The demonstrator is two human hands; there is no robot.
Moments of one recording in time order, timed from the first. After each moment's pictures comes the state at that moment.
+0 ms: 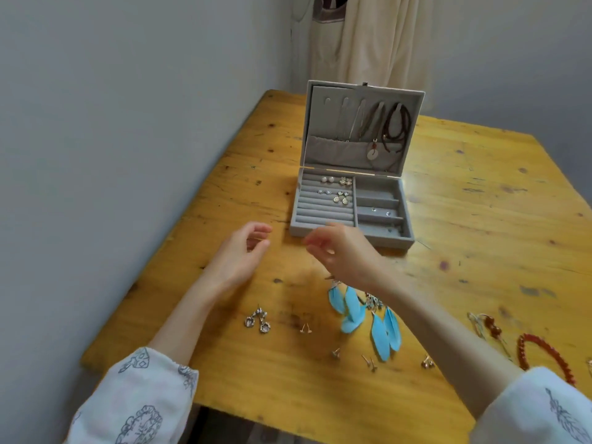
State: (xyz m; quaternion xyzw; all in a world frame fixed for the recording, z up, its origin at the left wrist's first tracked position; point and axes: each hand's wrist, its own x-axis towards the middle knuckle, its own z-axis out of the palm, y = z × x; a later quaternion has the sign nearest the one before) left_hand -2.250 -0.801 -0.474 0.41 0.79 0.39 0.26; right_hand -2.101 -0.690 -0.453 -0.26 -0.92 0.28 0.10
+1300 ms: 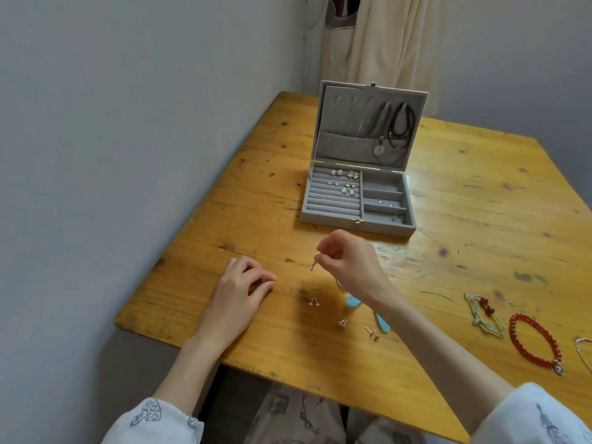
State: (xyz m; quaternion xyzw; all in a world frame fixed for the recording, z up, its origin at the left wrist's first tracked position) left_hand -2.209 -0.886 -0.512 0.50 0.80 0.33 0.05; right_hand -2.079 -0.739 -0.466 -0.35 -0.84 0.39 0.17
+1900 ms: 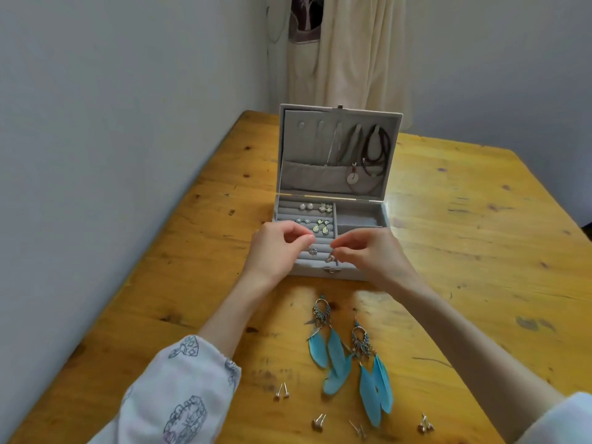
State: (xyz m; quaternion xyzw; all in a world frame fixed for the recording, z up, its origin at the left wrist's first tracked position) left_hand -2.219 -0.706 -0.458 0.44 0.76 0.43 0.19; right_hand -2.082 -0.622 -0.456 -0.40 -0.80 0.39 0.19
